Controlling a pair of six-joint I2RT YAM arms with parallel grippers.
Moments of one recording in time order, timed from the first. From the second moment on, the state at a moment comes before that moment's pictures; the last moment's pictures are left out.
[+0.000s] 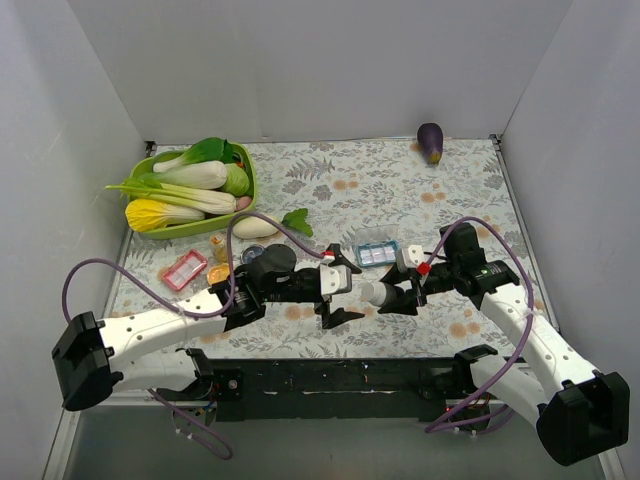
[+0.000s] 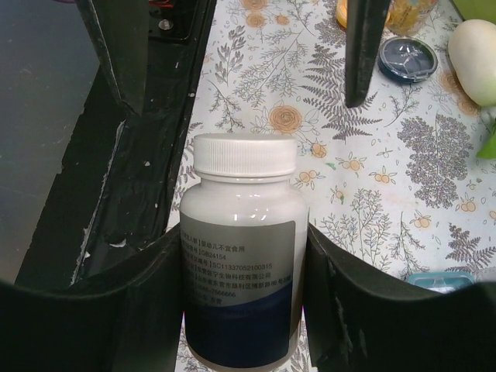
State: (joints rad) left arm -1.04 1.11 0.73 0.17 0.46 0.26; right arm 0.35 0.94 0.67 -0.62 -1.23 -0.90
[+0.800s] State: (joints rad) left arm -1.05 1.24 0.84 0.14 0.48 0.24; right arm 0.36 0.94 0.67 -0.62 -1.22 -0.89
